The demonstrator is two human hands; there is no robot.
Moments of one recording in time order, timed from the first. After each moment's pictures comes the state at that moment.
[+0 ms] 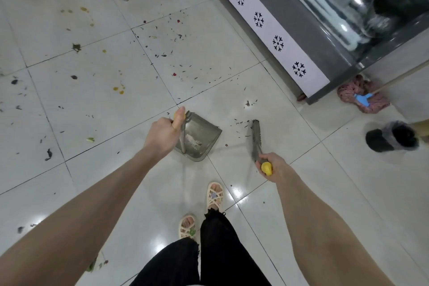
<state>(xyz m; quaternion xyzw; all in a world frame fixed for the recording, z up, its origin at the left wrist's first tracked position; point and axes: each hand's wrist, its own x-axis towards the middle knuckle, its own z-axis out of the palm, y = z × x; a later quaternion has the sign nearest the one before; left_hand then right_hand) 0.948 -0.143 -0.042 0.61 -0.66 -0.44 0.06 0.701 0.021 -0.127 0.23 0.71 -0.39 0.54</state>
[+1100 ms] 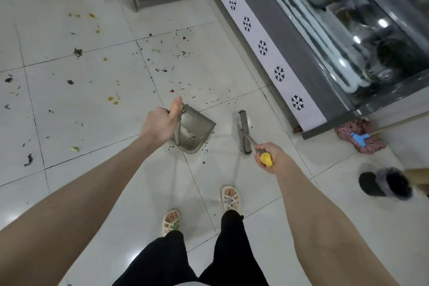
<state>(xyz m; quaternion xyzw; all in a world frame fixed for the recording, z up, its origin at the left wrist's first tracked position) 0.860 -0.248 -0.027 0.63 -0.64 -0.43 0.09 0.582 -0.116 -0.103 0.12 0.72 -0.35 0.58</state>
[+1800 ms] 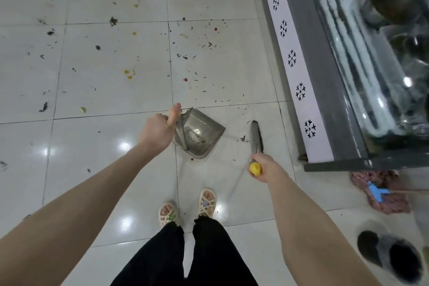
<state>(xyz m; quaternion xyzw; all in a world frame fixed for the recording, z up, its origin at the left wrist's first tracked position) 0.700 -0.213 -0.047 0.74 -0.51 -0.41 0.13 0.435 -0.164 -0.138 0.02 0.75 -0.24 0.62</state>
